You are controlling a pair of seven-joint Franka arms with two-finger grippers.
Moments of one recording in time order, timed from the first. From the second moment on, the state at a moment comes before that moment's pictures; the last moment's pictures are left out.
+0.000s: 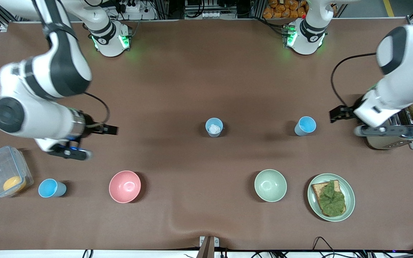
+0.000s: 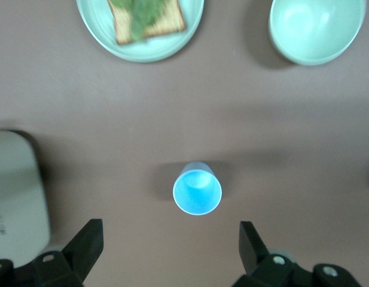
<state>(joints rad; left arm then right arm) -0.08 0.10 -0.04 -1.90 -0.01 1.91 -0.08 0.21 0.36 -0.03 -1.39 0.08 1.54 0.38</state>
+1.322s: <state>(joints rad) -0.19 0.19 -0.05 -2.30 -0.10 2.45 -0.14 -0.04 0.01 -0.01 -1.59 0.00 1.59 0.16</state>
